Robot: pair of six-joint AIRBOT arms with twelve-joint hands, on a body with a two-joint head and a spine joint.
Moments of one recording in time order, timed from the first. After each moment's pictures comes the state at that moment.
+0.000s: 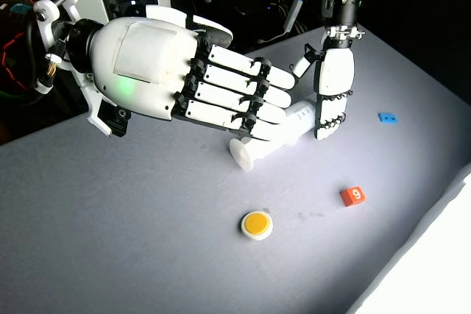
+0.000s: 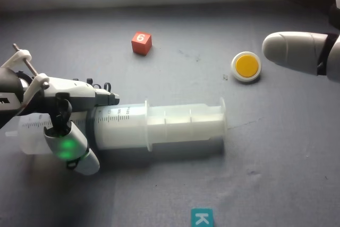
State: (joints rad) left arm 0.54 -0.92 0.99 0.39 0.36 0.10; right arm -0.54 -0.68 0.68 0.17 0.78 -0.79
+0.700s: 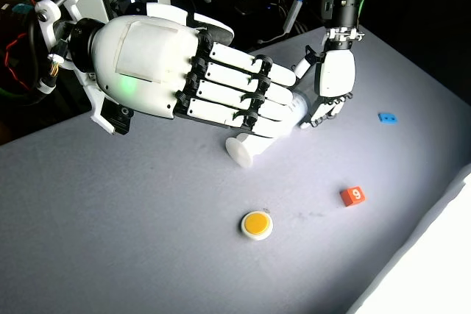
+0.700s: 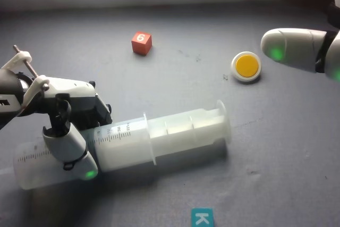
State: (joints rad) left arm 0.55 -0.92 0.99 0.41 0.35 0.10; right arm -0.54 -0.68 0.68 0.18 0.79 -0.77
